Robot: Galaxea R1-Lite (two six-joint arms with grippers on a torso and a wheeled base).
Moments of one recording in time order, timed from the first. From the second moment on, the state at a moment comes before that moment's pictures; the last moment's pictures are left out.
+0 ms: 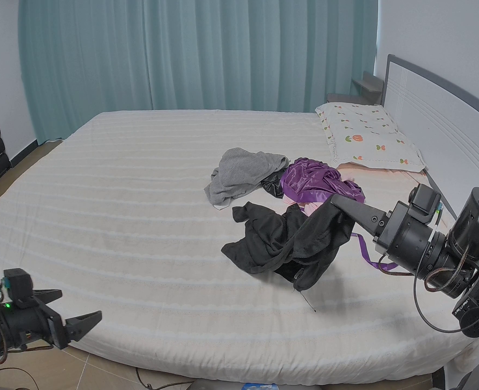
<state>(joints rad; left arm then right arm) -0.16 0.99 -0.28 -0.14 -0.14 -0.02 0.58 1.65 -0.38 -1.37 0.20 0.80</state>
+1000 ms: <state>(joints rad) -0.53 2.33 -0.84 -0.86 0.05 -0.11 0.59 1.64 -0.51 -1.36 0.16 0.65</state>
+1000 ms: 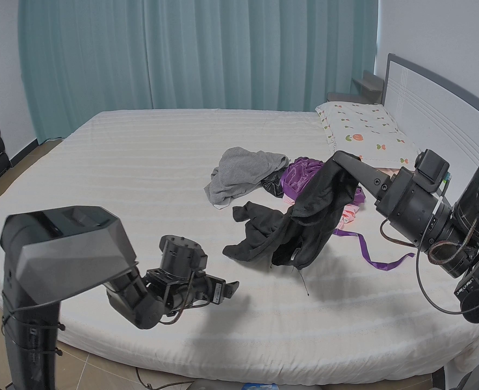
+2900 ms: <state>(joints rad) -0.45 1.88 -0.95 -0.61 0.18 -0.52 0.37 1.82 -0.84 -1.31 0.08 0.59</state>
